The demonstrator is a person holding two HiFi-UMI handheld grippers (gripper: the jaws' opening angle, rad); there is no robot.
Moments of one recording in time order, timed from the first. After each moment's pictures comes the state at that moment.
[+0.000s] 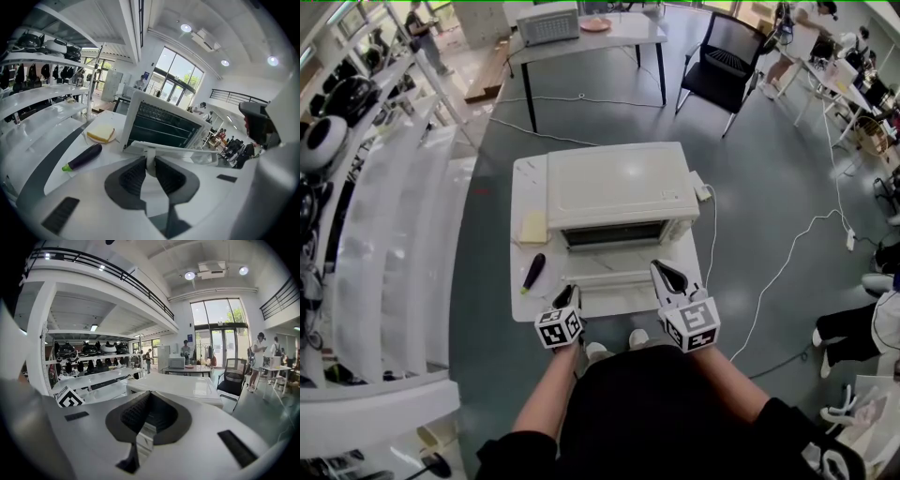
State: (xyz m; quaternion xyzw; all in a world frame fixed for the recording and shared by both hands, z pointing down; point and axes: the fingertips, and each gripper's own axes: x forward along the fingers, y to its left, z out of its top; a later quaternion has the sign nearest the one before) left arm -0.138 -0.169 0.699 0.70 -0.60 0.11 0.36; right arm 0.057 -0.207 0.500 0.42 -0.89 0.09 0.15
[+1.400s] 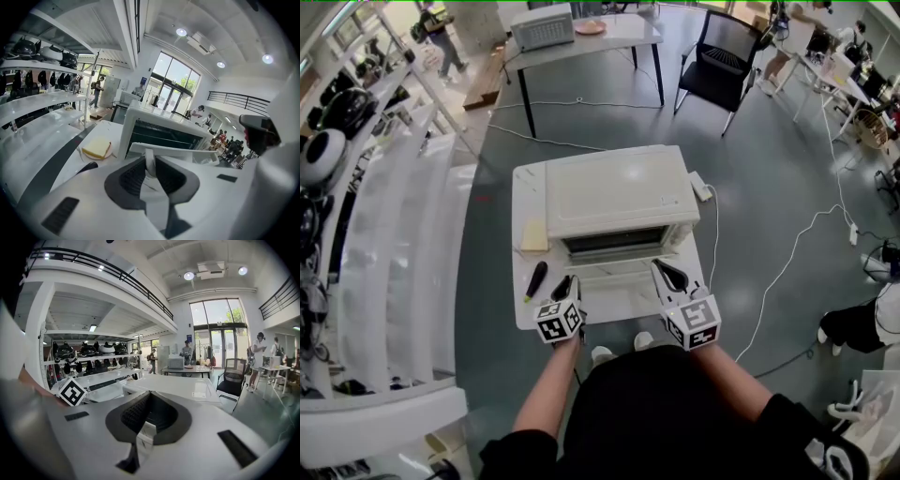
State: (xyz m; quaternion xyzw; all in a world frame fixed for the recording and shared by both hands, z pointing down) left arm -0.142 -0.214 0.661 0.71 -0.61 0.09 0.33; right arm 0.060 -0.226 0.497 0.43 -0.89 0.09 0.14
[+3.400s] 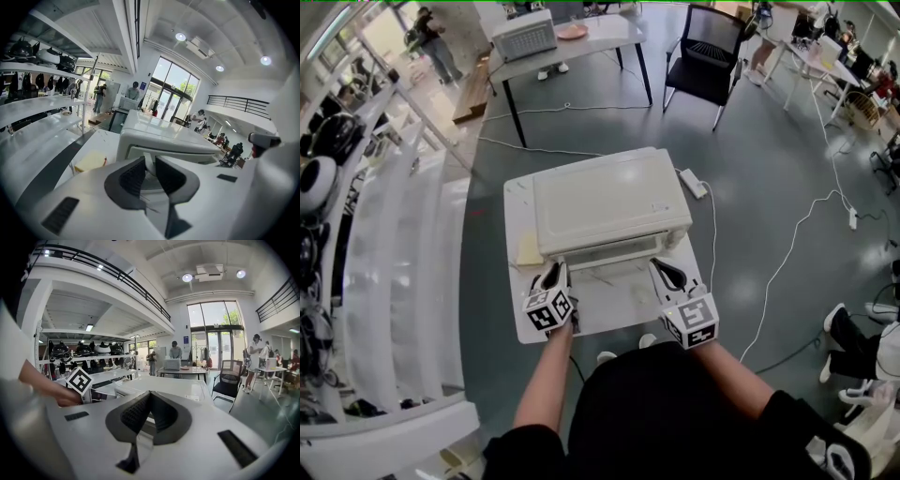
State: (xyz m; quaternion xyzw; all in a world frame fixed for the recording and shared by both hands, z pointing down) left arm -0.148 -0.285 0.632 0.72 -0.62 0.07 0.31; right arm 0.080 -0.252 0.498 0.45 -0.88 0.08 0.14
